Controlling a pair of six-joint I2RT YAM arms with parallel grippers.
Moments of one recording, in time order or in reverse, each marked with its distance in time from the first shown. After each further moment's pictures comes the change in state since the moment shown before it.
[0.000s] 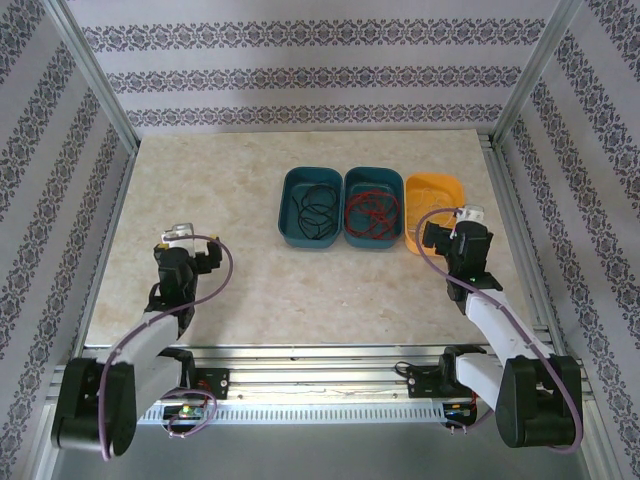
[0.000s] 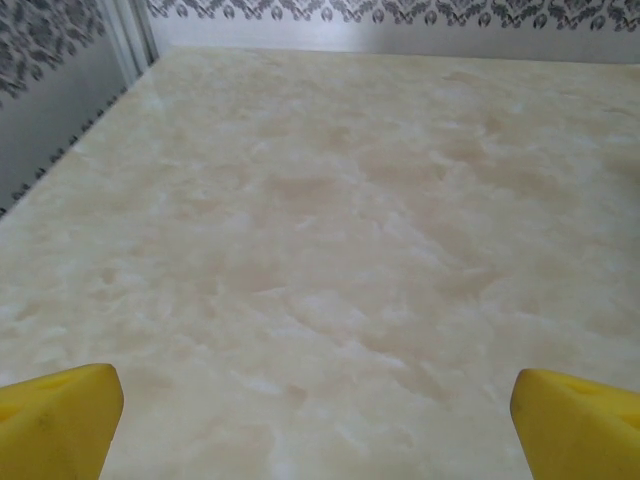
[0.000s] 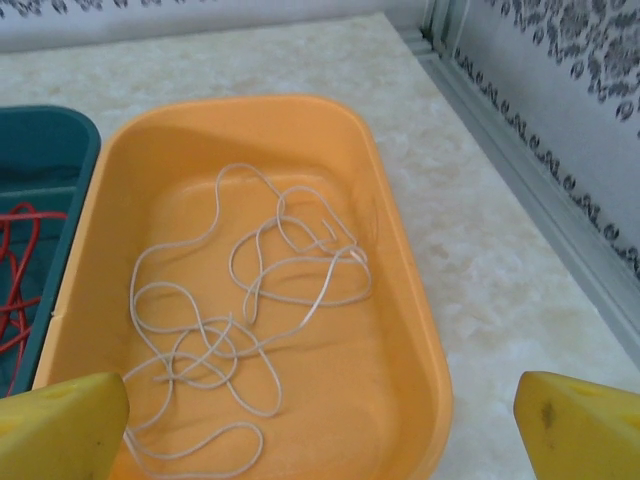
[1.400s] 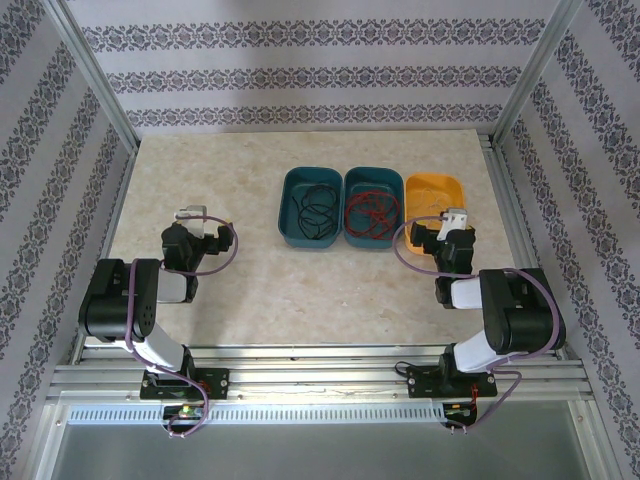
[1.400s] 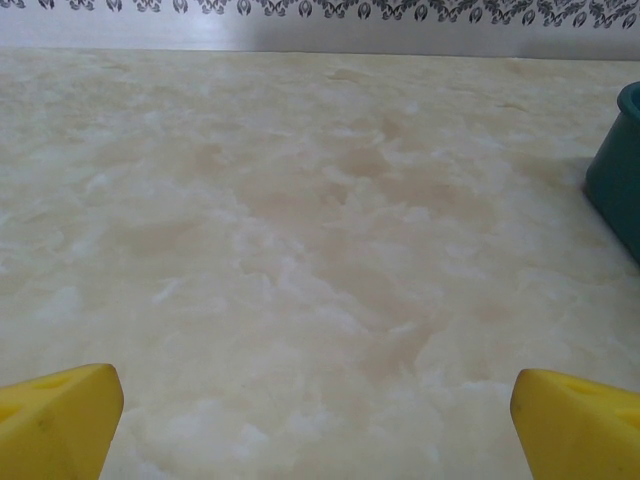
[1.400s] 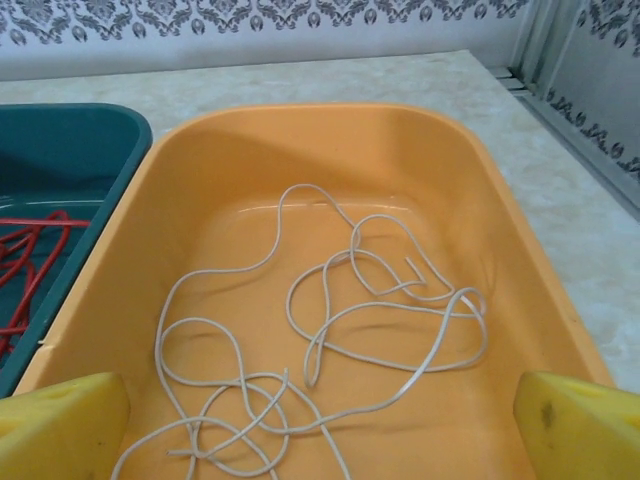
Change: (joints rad) left arm 0.110 0.586 0.156 0.454 0.356 0.053; right arm -0.002 0.489 -0.117 0.749 -0.109 -0.045
